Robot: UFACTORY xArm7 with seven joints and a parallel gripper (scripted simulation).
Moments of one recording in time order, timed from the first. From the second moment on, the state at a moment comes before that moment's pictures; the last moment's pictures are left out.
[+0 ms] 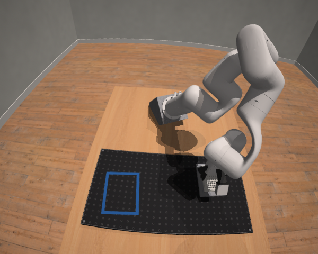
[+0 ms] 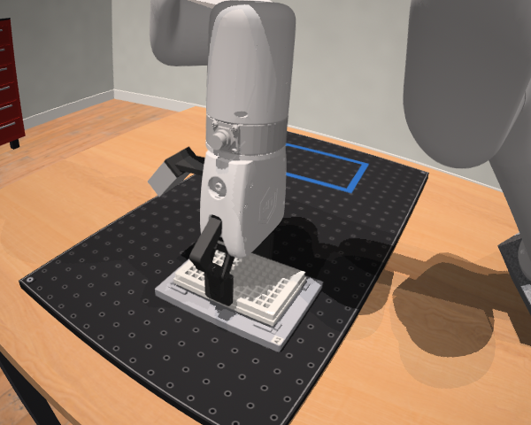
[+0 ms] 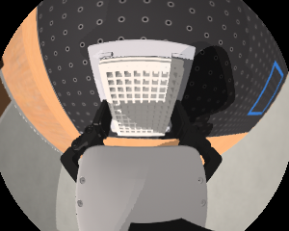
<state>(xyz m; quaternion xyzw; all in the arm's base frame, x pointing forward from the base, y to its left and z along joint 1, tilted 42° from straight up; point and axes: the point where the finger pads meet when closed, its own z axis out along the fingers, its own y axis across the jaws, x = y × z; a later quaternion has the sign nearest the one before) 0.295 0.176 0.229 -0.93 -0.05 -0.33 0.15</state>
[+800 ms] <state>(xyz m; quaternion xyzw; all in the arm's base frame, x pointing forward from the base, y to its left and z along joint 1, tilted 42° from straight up) 0.287 0.172 0.240 -0.93 -0.05 -0.33 0.15</state>
